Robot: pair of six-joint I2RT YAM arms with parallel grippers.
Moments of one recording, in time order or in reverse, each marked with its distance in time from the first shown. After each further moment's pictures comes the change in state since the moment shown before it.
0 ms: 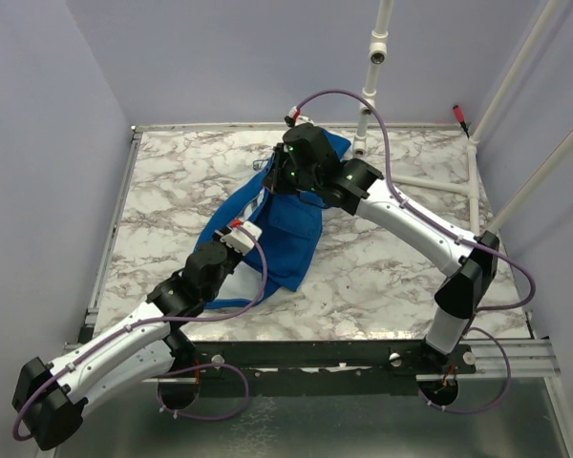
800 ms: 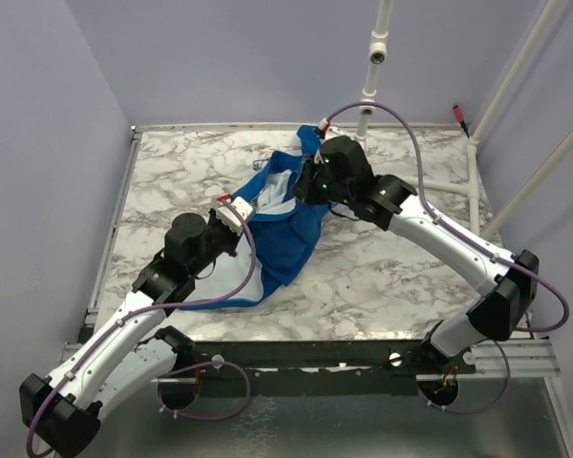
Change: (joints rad) left arm 0.212 0.034 0.174 -0.053 0.462 -0.072; right arm -0.065 -0.207 -0.271 0.076 -0.033 -0.084
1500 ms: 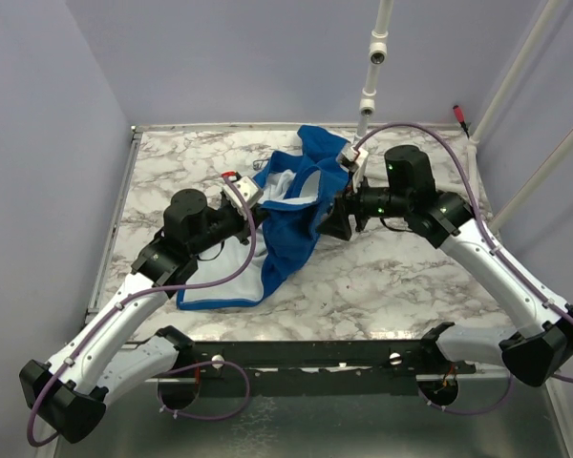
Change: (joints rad) left arm 0.000 0.129 0.251 -0.038 0.336 -0.116; right arm -0.240 -0.343 -0.296 -0.016 -0.672 -0.540
